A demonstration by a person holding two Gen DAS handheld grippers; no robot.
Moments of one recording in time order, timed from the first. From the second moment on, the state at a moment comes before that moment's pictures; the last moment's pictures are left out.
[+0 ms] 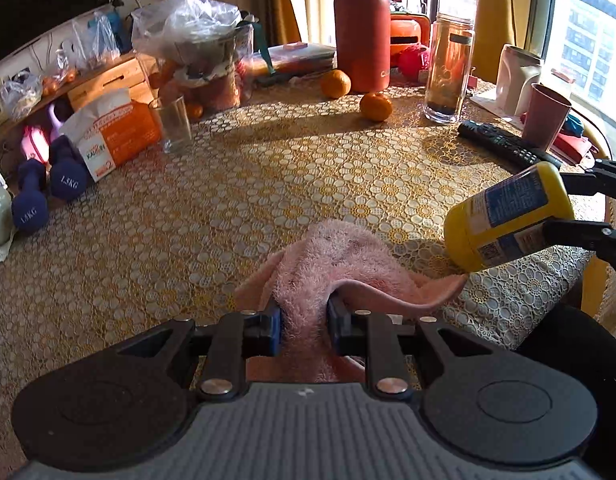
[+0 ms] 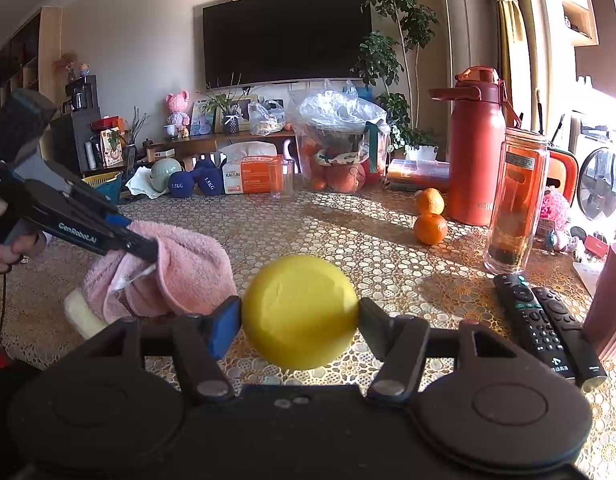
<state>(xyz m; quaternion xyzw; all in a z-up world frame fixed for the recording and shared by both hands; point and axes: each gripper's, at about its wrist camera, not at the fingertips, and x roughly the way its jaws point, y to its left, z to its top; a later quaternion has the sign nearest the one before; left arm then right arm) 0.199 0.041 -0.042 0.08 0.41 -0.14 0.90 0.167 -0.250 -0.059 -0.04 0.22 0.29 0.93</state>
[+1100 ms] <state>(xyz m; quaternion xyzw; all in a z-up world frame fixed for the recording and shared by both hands) 0.211 -0.003 -0.080 0.00 0.43 0.00 0.90 0.171 -0.243 -0.056 -0.04 0.23 0.28 0.93</state>
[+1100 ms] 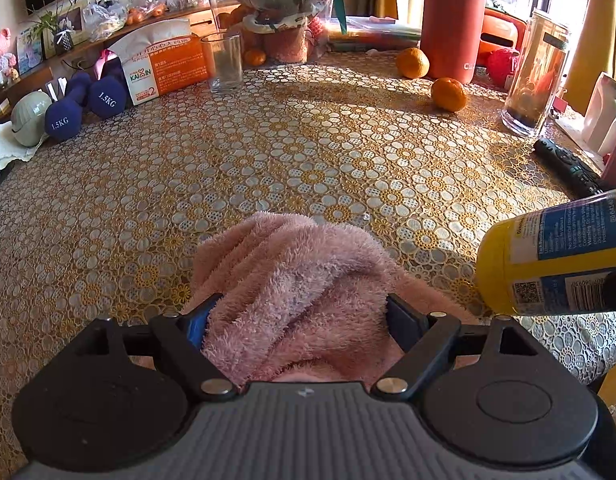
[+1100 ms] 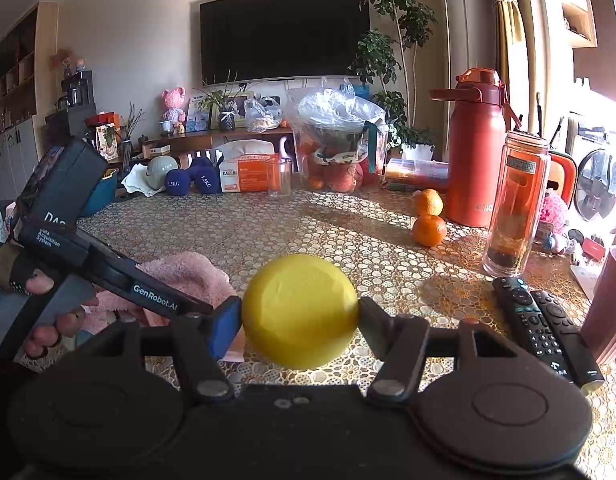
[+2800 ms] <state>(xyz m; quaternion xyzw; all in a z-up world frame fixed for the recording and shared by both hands) 0.172 -0.018 0.019 -0.02 0.36 -0.25 0.90 0.132 -0.200 -0.056 -0.20 0.19 0.31 0.91</state>
